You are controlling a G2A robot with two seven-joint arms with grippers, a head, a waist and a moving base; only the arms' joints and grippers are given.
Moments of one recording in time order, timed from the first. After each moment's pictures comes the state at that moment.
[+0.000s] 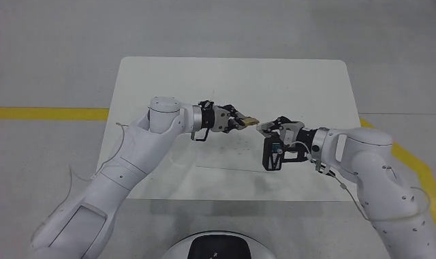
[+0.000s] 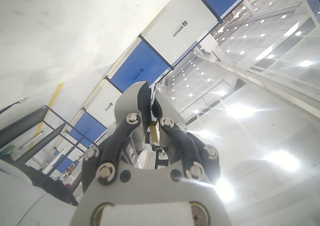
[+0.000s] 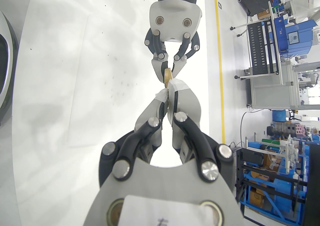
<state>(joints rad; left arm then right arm) 0.71 -1.36 -0.87 -1.18 -0.81 0.68 -0.70 -1.23 -0.89 1.35 -2.08 -1.66 -1.01 0.23</state>
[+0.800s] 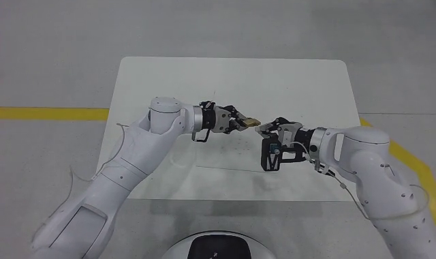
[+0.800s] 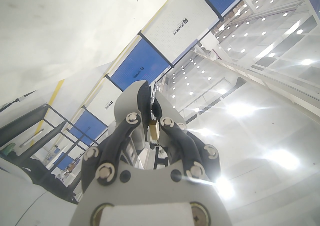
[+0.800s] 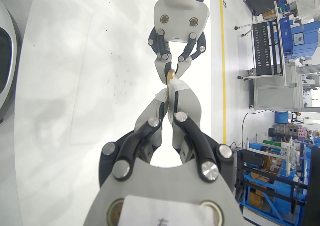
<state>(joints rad) 0.72 -1.36 -0.87 -1.19 -0.82 0.68 -0.70 -1.21 -0.87 1.32 -2.07 -1.64 -1.01 0.26</state>
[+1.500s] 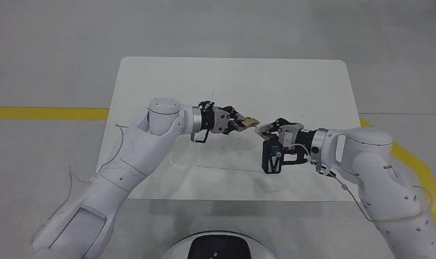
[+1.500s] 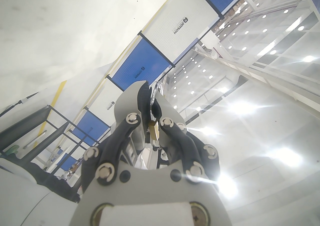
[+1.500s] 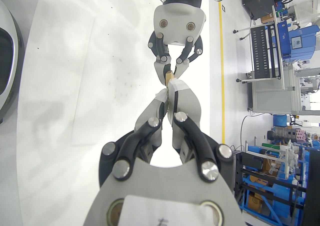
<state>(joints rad) 0.73 -1.35 -0.88 -1.20 -0.79 0.67 -0.72 -1.21 -0.86 1.33 -2.09 -1.64 -1.01 0.24</state>
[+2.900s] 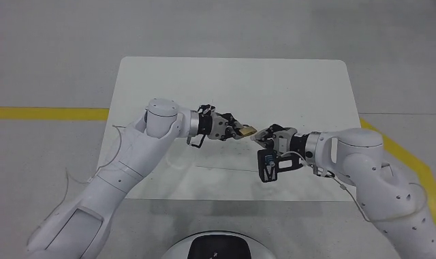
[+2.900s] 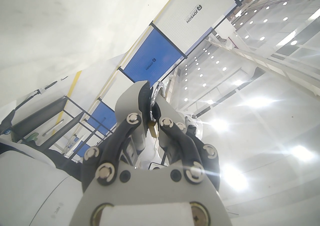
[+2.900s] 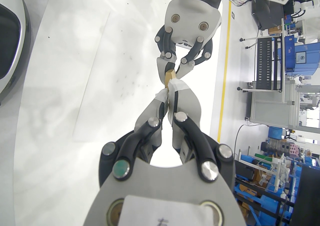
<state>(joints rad) 0.73 -1.33 -0.87 -1.21 -0.69 0.67 -0.86 -1.17 -0.80 1.23 -2.09 -1.72 -1.01 0.16</state>
